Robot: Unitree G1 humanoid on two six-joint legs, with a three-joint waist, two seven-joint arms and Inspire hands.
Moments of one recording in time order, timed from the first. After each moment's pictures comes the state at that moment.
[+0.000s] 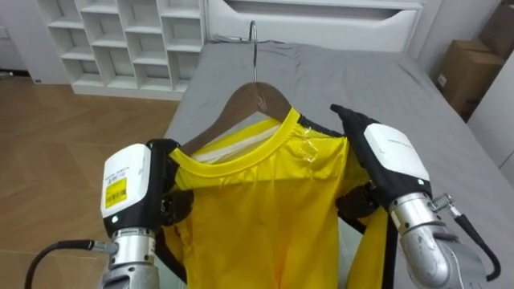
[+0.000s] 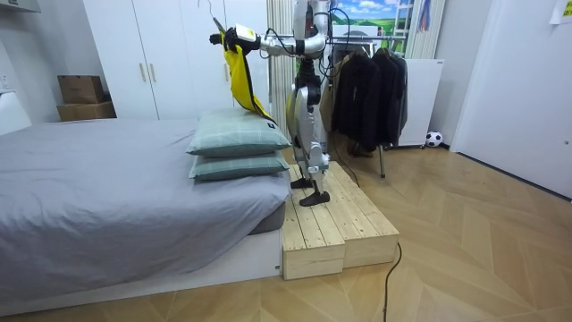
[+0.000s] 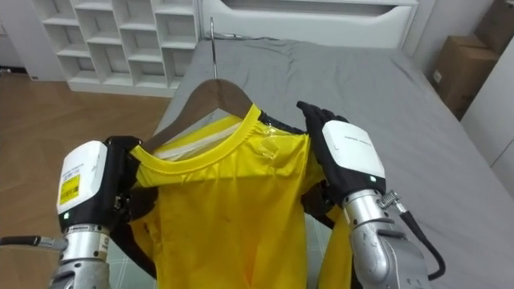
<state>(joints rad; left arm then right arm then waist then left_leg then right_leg) -0.01 0.24 -0.18 -0.02 0.76 0.12 0.42 -0.16 -0.30 0.18 0.01 -0.79 0.11 -0.01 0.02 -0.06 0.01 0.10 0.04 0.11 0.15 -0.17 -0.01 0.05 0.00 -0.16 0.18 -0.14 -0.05</state>
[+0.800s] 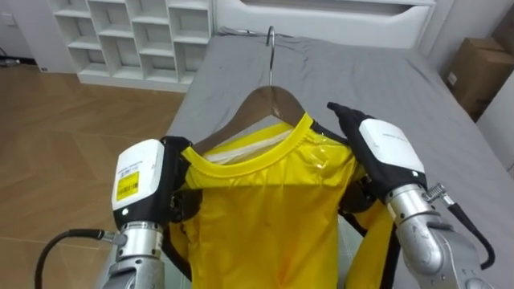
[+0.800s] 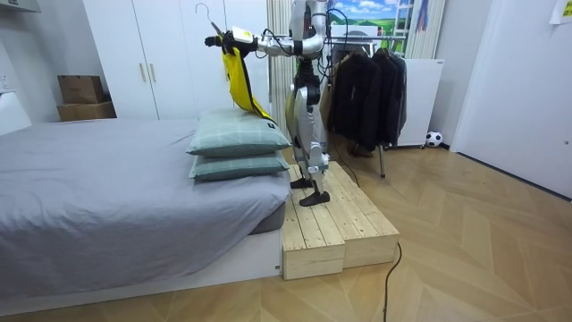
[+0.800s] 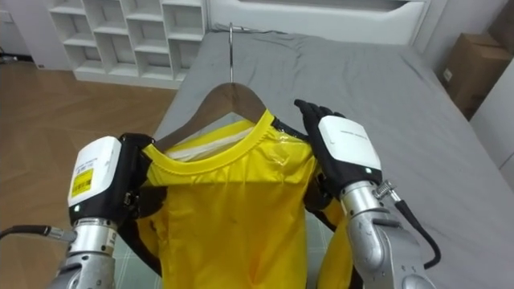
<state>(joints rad) -0.03 0.21 -0.18 -0.02 0.82 0.12 0.34 -0.20 -0.29 0.18 0.05 -0.85 0.11 0.01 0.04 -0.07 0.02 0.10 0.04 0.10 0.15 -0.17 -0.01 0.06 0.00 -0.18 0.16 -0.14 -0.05</state>
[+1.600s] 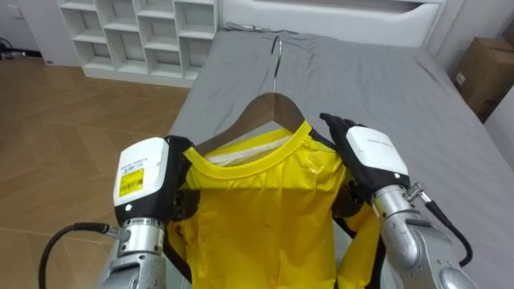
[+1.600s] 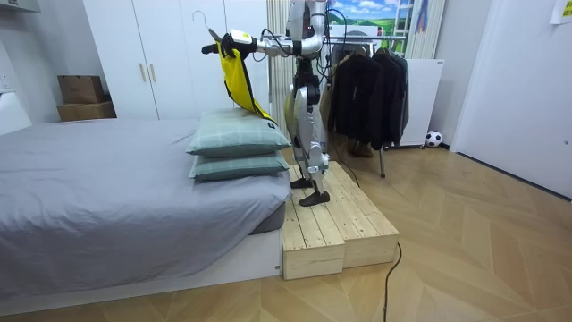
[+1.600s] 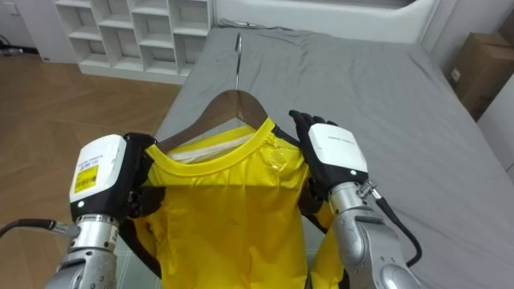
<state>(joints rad) -0.05 0.23 -0.20 -0.02 0.87 0.18 0.29 -0.27 -0.27 0.25 0.23 -0.87 0.13 -0.04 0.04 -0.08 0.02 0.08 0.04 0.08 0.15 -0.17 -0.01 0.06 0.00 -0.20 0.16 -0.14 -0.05</state>
